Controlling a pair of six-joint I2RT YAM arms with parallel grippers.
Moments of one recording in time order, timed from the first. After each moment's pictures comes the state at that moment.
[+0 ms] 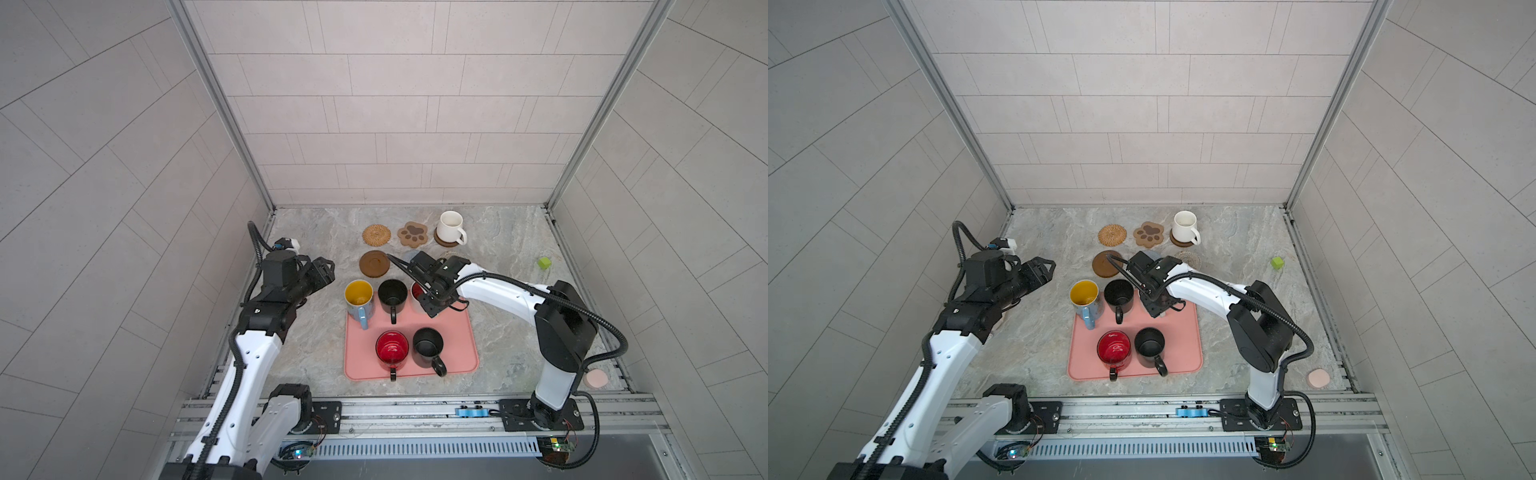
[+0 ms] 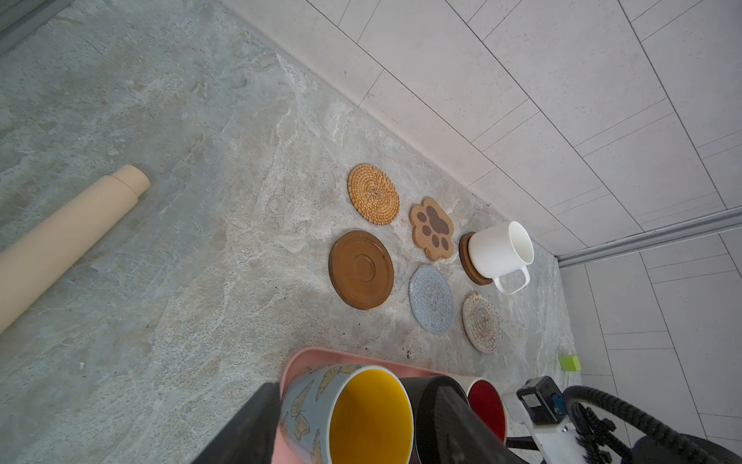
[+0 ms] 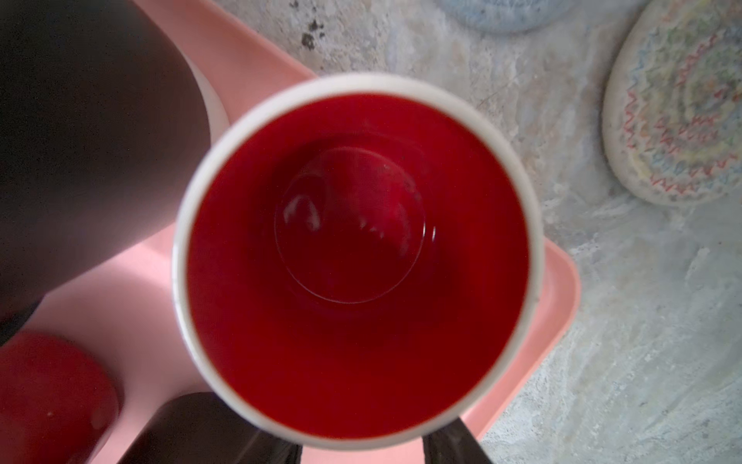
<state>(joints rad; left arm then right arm) -0.04 0.89 0.83 -0.51 0.18 -0.59 0.75 1.80 1.36 -0.92 0.12 0.21</state>
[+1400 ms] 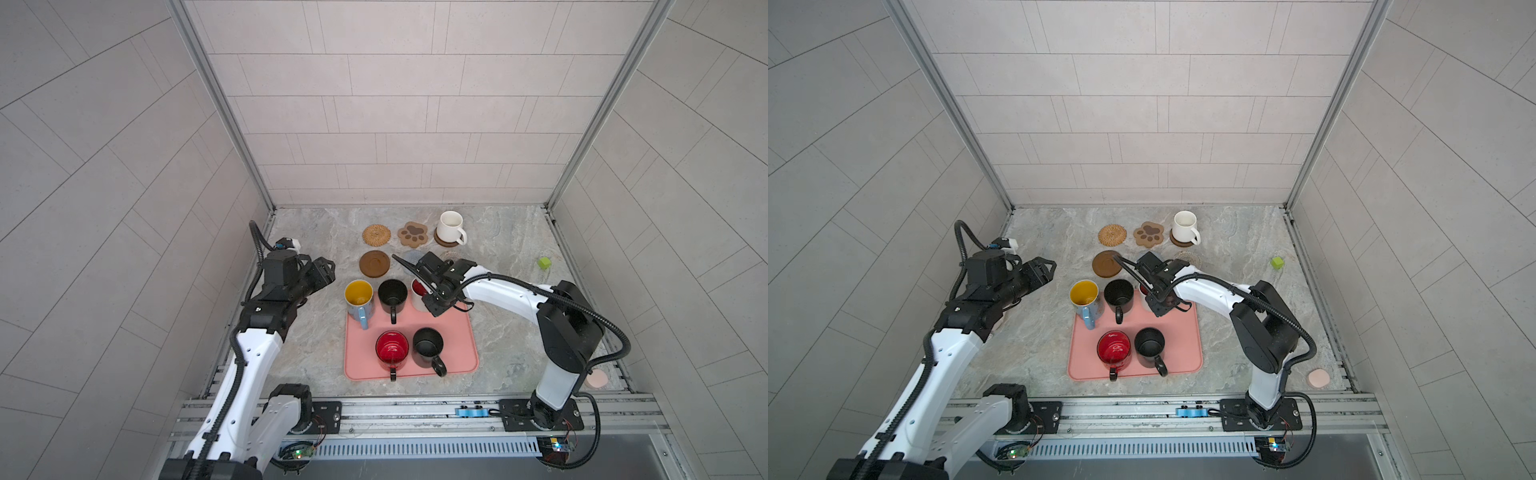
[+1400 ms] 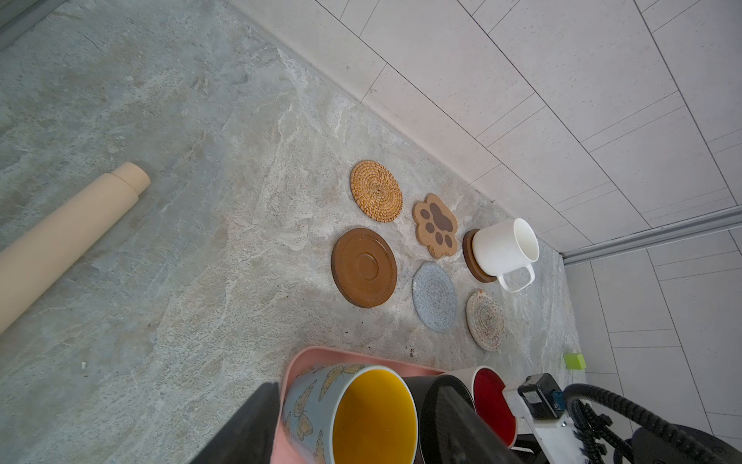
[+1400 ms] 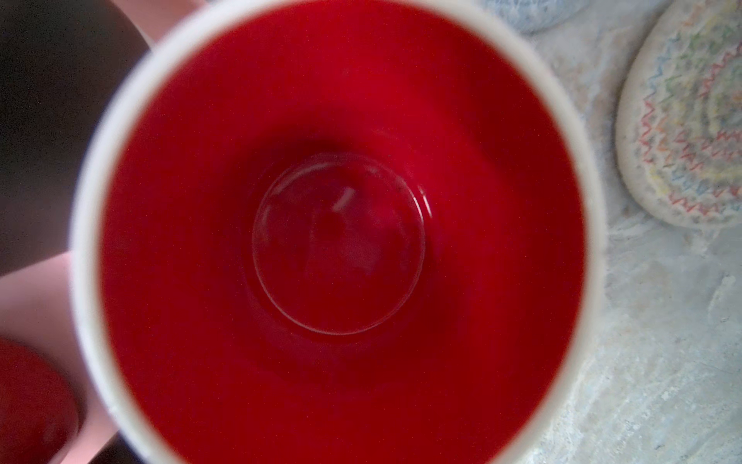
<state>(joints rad) -0.04 0.90 0.83 -0.51 0.18 -0.59 0.71 1.76 1.25 -0.79 0.10 0.14</state>
